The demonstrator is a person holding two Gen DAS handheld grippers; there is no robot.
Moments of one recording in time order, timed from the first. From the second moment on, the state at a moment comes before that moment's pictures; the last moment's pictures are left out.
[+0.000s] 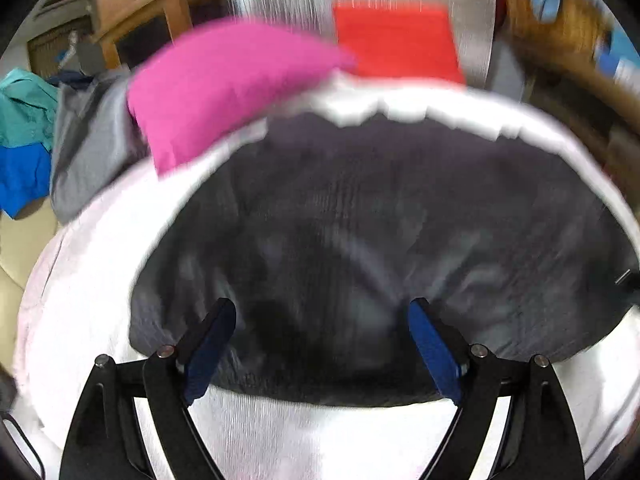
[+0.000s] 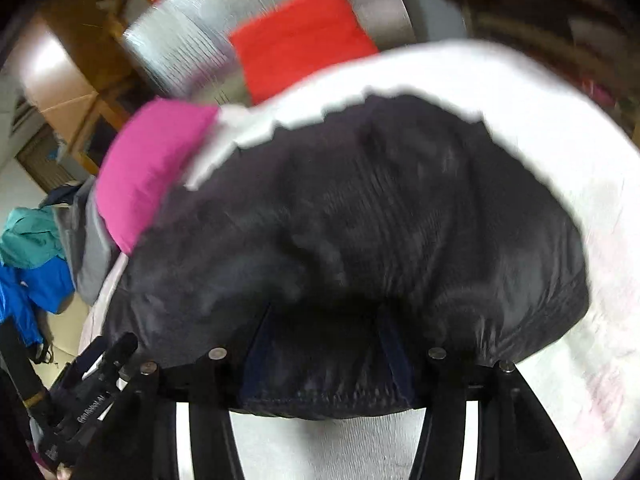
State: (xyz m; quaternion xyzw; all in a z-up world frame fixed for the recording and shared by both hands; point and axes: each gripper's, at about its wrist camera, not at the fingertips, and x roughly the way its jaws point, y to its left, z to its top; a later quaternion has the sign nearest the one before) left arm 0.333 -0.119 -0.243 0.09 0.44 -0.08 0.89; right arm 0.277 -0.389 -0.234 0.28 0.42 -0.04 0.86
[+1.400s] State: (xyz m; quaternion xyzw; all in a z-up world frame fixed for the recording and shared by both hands) left arm 0.309 -0.064 -0.240 -0.07 0.47 -0.06 0.88; right arm 0.238 -0.364 -0.260 0.41 0.41 0.01 0.82
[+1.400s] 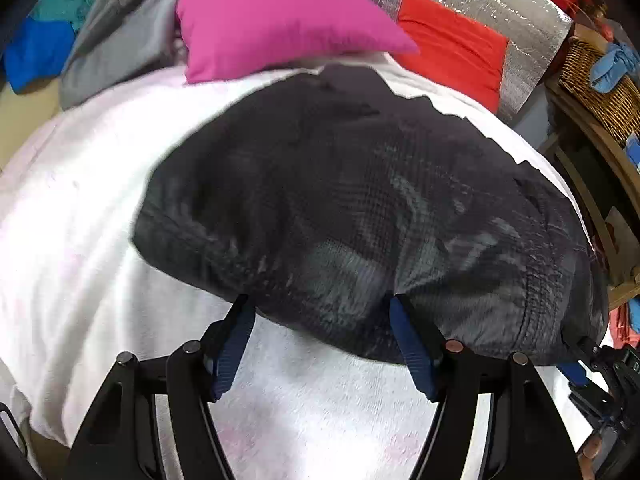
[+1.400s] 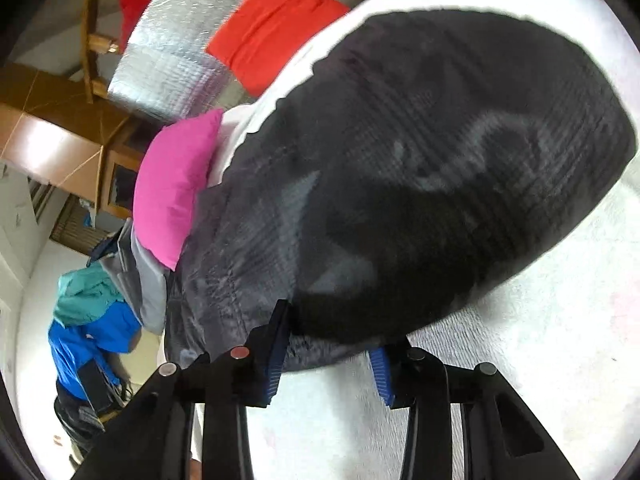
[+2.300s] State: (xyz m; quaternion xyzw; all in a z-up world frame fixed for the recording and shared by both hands) left arm 0.077 -0.050 -0.016 0.08 0.18 0.00 0.98; right arm 0.033 -0.279 -0.030 0.07 0.27 -0.15 0.95
